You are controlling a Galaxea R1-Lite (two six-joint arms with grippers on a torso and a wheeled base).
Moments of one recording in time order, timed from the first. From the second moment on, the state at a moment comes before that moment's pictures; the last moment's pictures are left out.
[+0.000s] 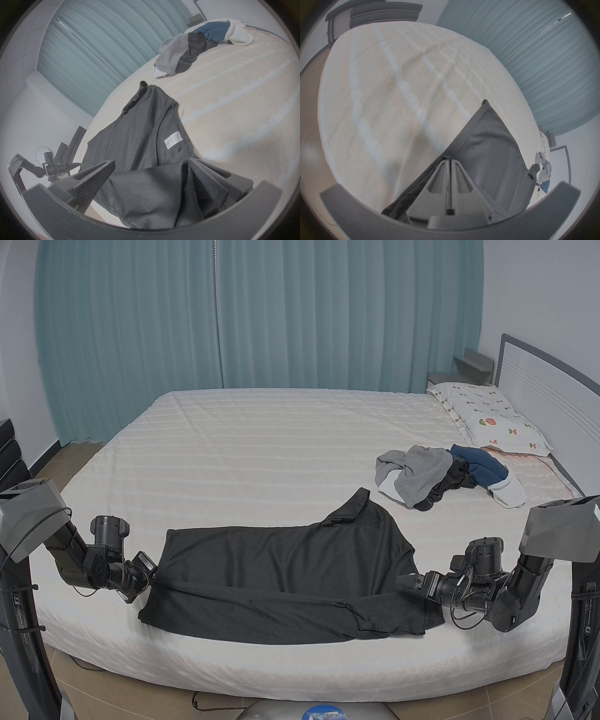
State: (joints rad) left arm 0.10 2.27 -0.88 -0.50 -0.10 -0.83; right arm 0.21 2.33 -0.60 -1.16 0.26 0.57
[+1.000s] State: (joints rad) left arm 0.10 2.27 -0.89 -0.50 -0.10 -0.83; right arm 0.17 2.39 -0.58 -1.31 0.29 0.58
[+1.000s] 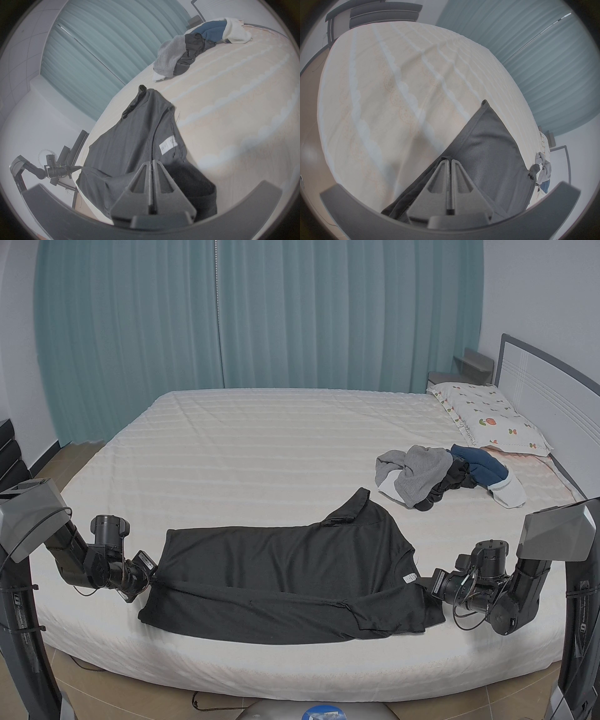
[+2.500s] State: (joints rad) left arm 0.09 2.04 -0.75 -0.49 -0.06 -0.73; right arm 0.13 2.06 -0.33 -1.37 0.30 0.65
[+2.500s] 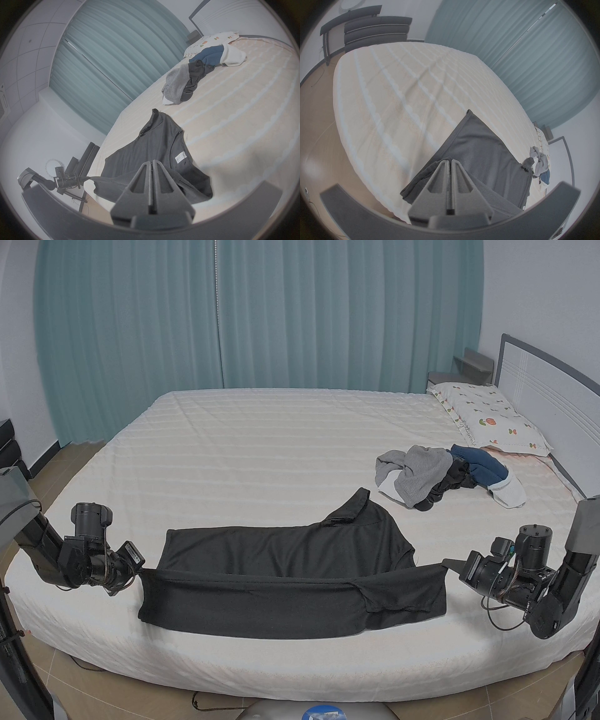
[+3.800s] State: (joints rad) left arm 0.06 1.92 -0.68 -0.42 0.02 -0.60; right arm 0.14 1.89 -0.14 -1.36 0.29 0.63
